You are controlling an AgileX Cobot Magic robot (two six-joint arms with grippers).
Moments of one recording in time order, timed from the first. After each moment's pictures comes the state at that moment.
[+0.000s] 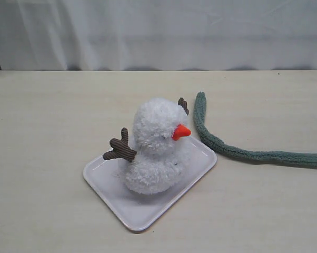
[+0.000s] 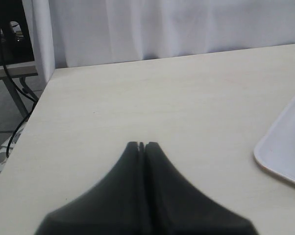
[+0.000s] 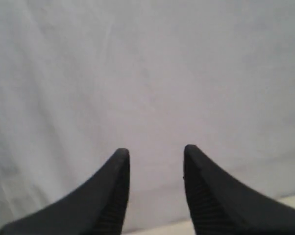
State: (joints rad) left arm -0.05 0.00 0.00 0.04 0.35 0.06; right arm 0.04 0.20 -0.32 -0.15 -0.04 0.49
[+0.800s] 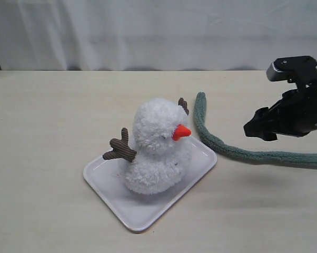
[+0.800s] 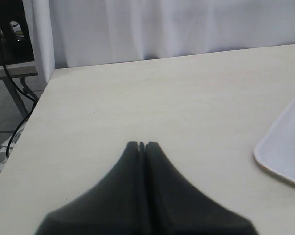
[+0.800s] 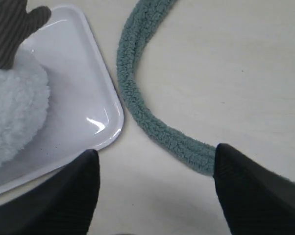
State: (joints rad) left arm -0.05 0.00 0.00 0.04 0.35 0.06; right arm 0.04 1.52 -0.85 0.57 0.50 -0.71
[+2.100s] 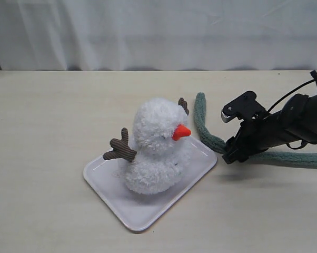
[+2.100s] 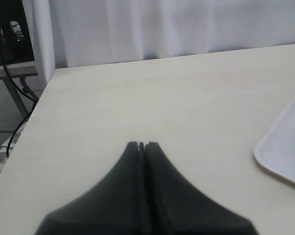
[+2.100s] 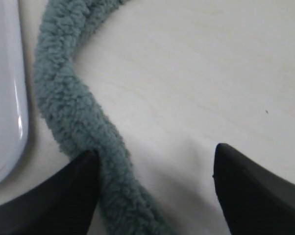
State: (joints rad) left arm -0.05 0.00 0.00 0.04 0.35 0.06; right arm 0.15 1.95 -0.92 0.59 0.09 -1.05
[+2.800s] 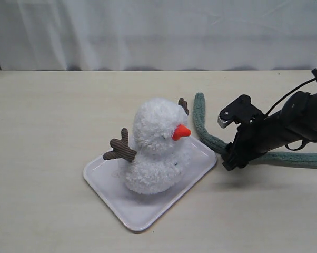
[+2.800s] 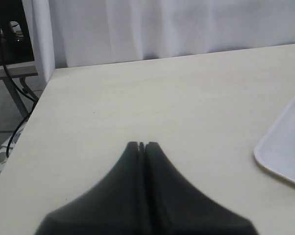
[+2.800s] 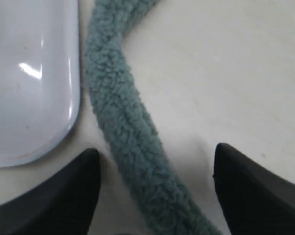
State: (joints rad) left arm -0.05 0.00 0.00 0.04 0.35 0.06; right arm 0.16 1.94 -0.92 0.60 0.20 -1.13
